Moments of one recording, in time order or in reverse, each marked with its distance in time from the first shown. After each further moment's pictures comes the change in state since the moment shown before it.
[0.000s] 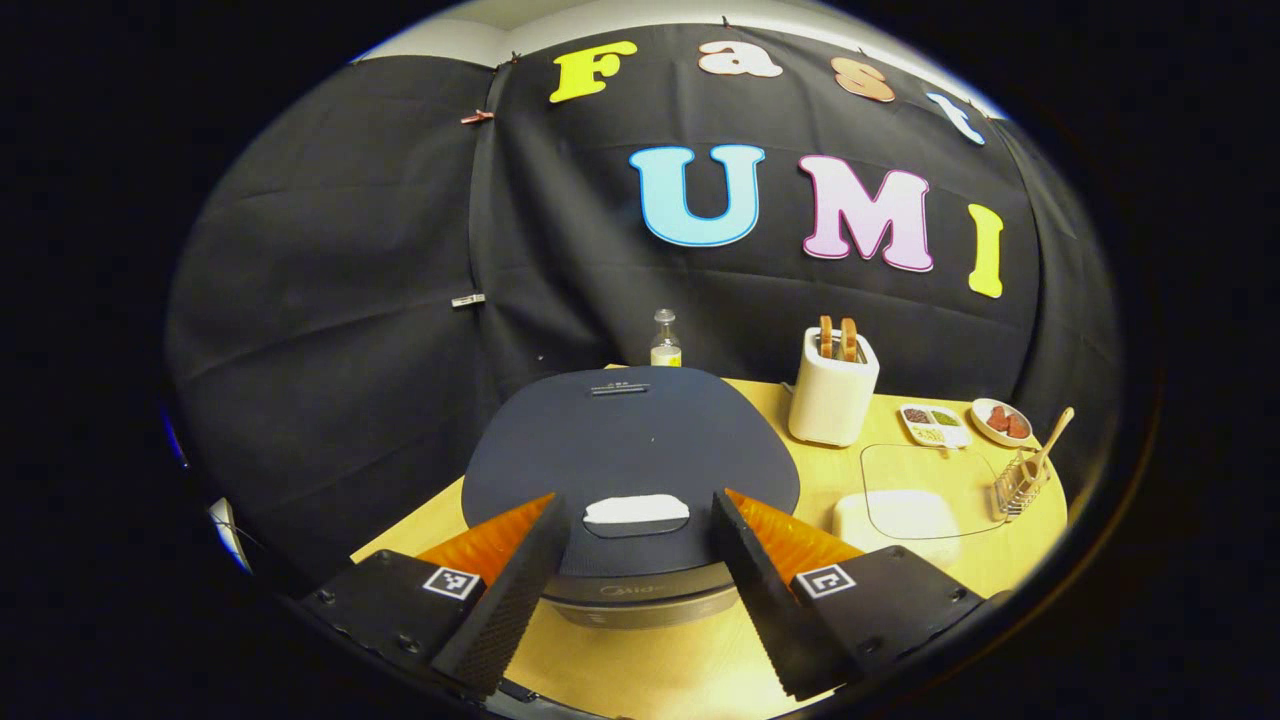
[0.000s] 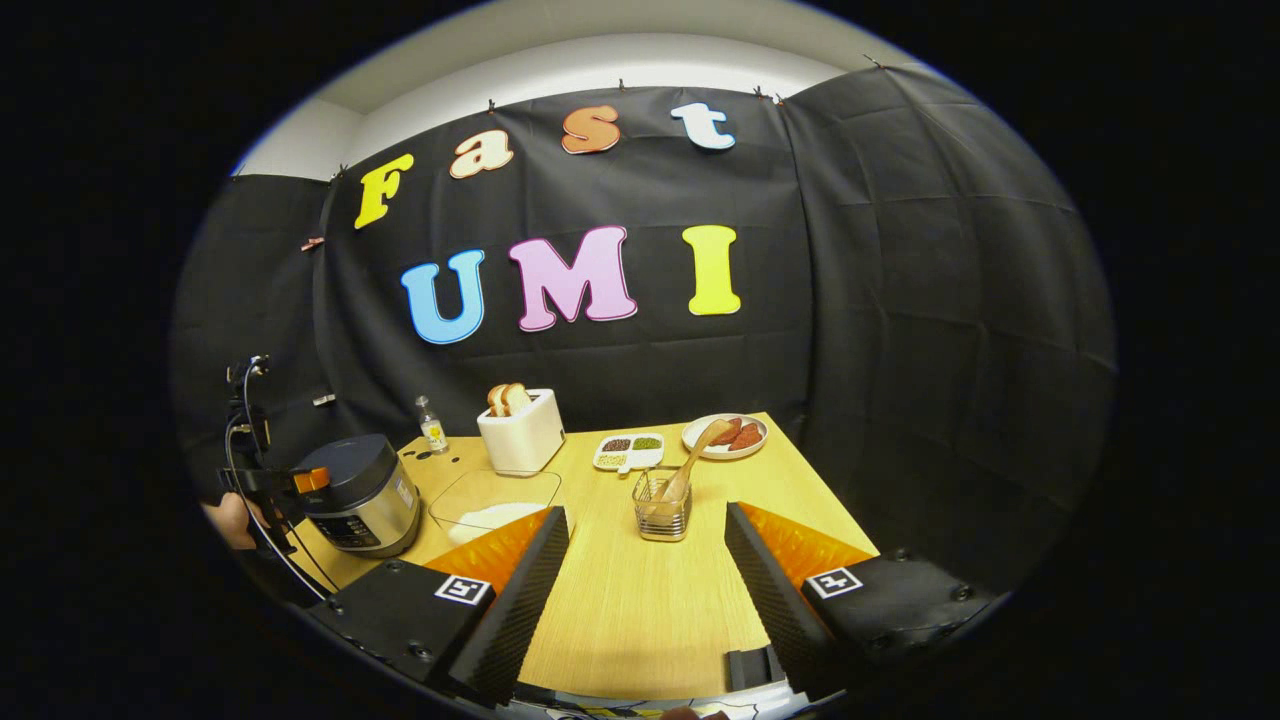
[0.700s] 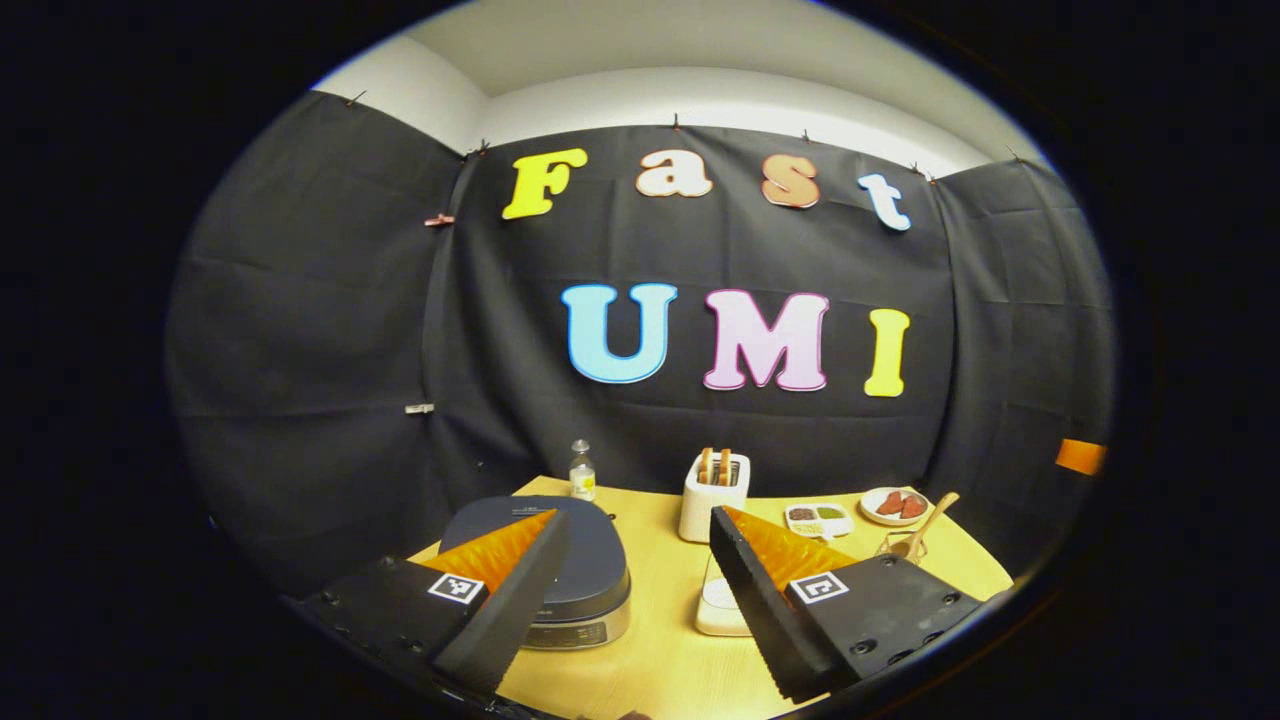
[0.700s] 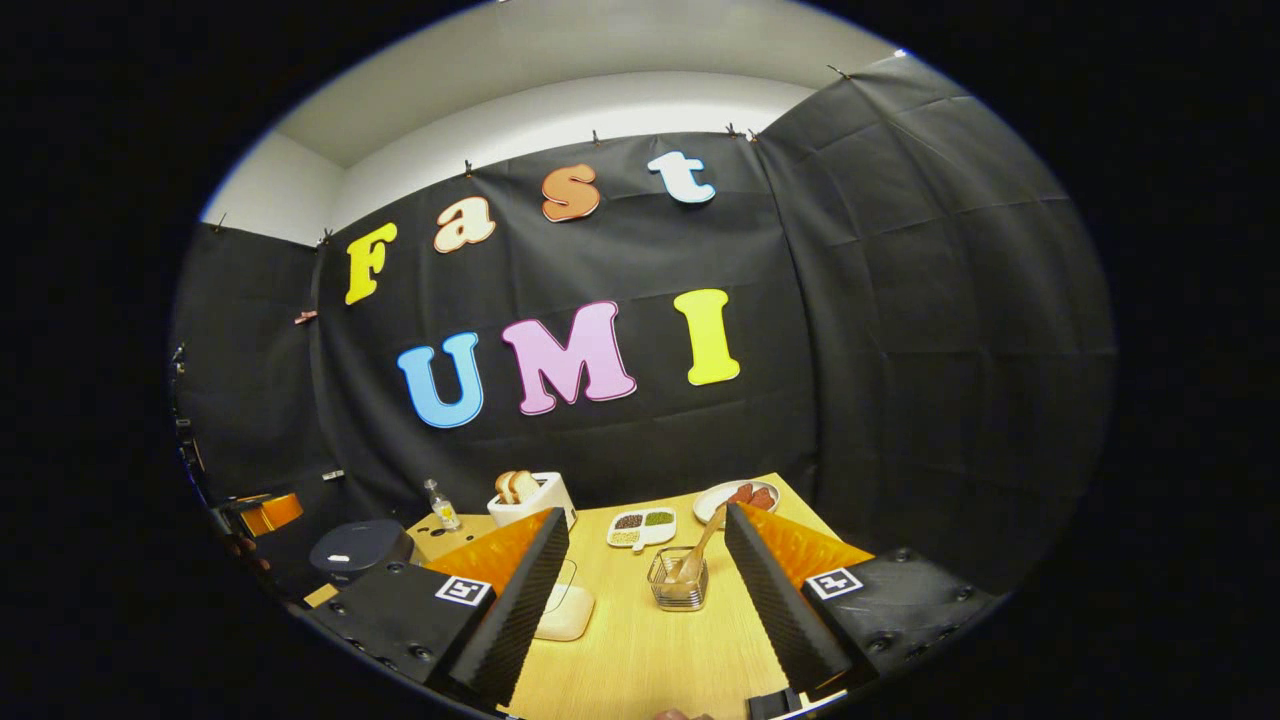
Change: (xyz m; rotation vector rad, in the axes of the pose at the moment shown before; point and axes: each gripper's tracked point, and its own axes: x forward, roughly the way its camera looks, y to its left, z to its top) left arm -0.149 -0.099 0.114 0.024 -0.359 -0.187; right arm 0.021 0.007 0.082 0.089 -0.167 -0.004
